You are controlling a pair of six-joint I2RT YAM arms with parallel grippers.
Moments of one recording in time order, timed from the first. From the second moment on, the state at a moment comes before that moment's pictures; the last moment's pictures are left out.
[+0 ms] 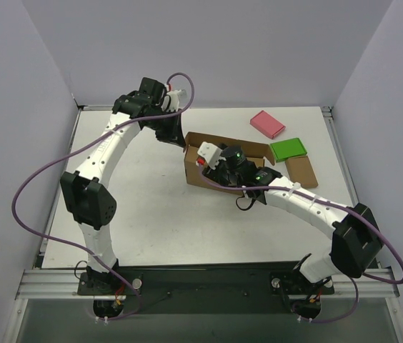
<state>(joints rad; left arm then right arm) -0.39 1.92 2.03 -1.08 0.44 -0.18 0.76 1.45 1.03 -0.19 0.23 -0.53</state>
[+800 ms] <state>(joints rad) -0.38 1.77 1.73 -0.78 0.46 -0.26 0.77 1.46 1.03 -0.18 0.26 -0.52</state>
